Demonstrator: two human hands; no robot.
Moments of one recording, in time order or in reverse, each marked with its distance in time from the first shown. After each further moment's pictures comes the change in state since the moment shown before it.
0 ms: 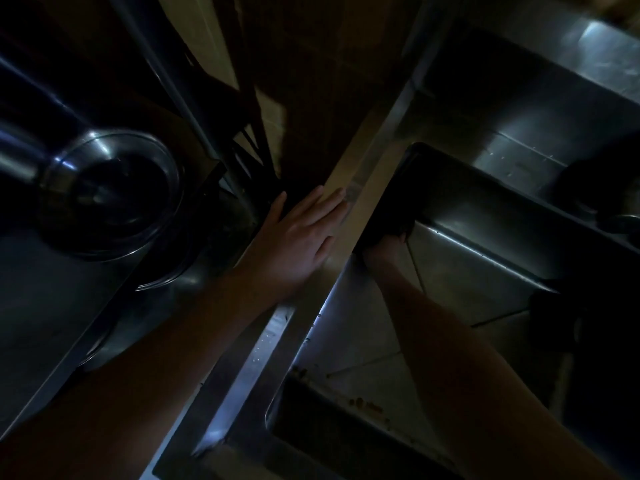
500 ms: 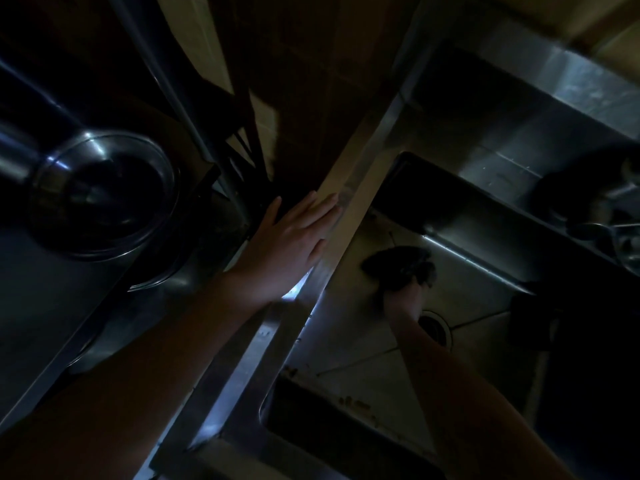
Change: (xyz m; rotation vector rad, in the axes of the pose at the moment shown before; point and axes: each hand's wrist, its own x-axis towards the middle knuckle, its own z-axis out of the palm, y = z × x) left_hand -0.002 0.000 -0.003 0.009 -0.035 -0.001; right_hand -0.061 0.069 -0.030 0.093 0.061 0.296
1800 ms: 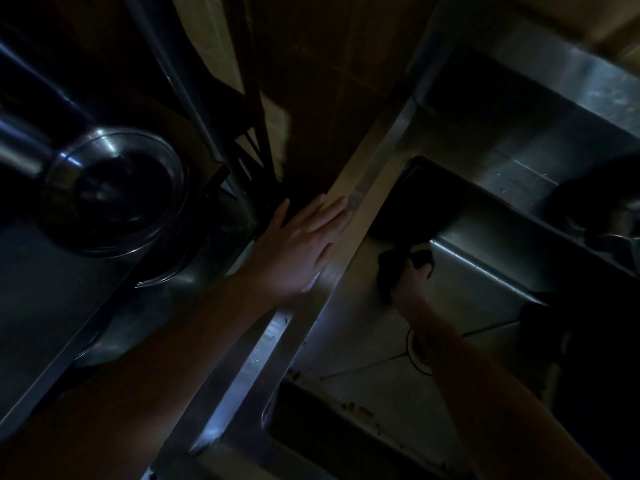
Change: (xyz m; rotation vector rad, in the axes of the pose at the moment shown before) left_hand -0.001 0.000 0.002 -0.026 -0.001 -0.014; right_hand 0.022 -0.026 -0.006 -0.313 -0.172 -0.231
